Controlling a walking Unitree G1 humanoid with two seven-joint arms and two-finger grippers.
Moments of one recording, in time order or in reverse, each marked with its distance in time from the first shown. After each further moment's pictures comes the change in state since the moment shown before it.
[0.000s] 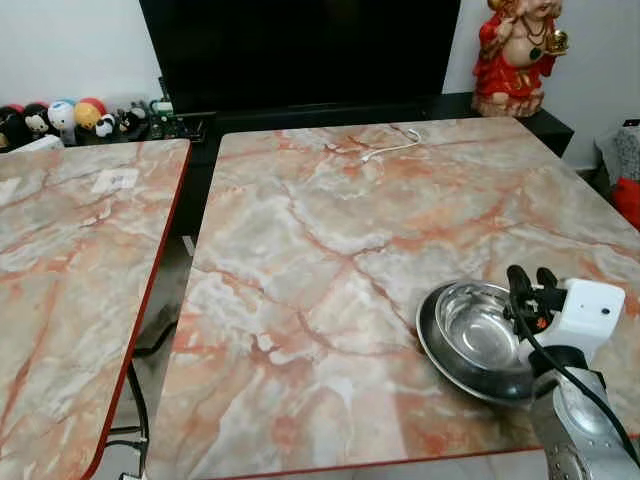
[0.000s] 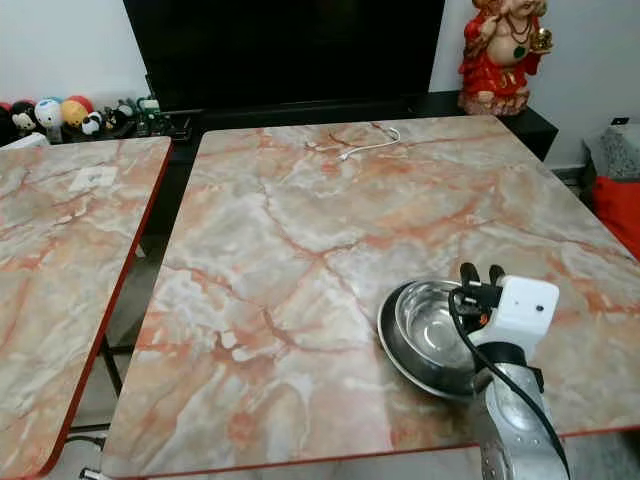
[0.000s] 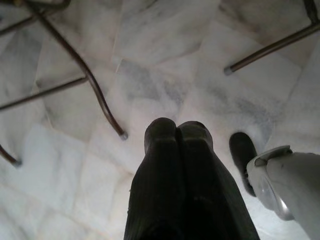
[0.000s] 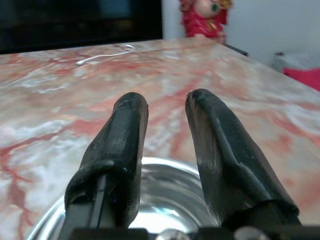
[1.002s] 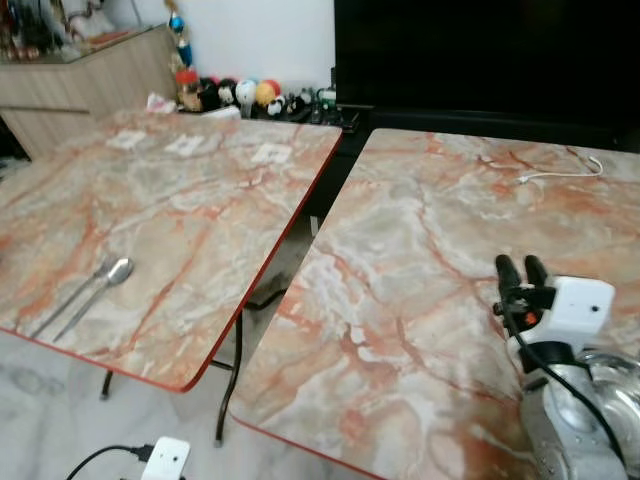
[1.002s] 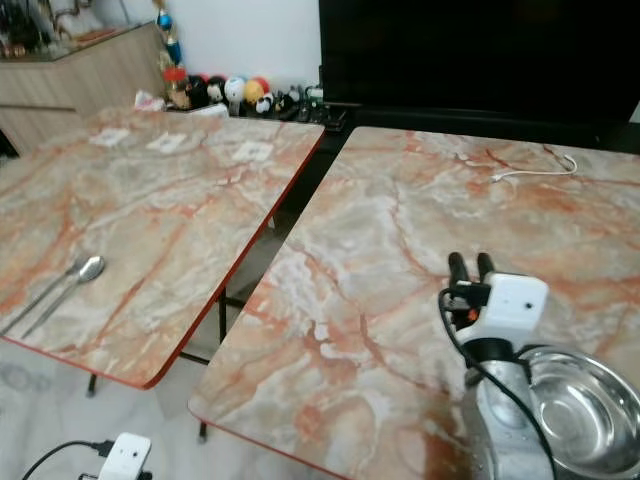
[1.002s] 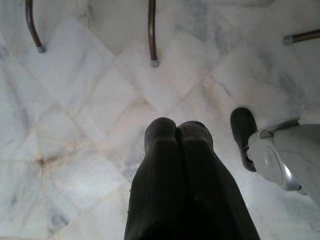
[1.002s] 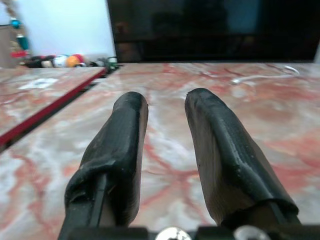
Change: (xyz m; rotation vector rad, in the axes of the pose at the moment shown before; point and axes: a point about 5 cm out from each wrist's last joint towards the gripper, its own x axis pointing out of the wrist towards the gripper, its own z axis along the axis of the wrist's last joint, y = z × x) left arm -0.005 0.001 -0.016 -0.021 0.060 0.001; right arm 0.001 0.020 -0.002 0.047 -0.066 0.099
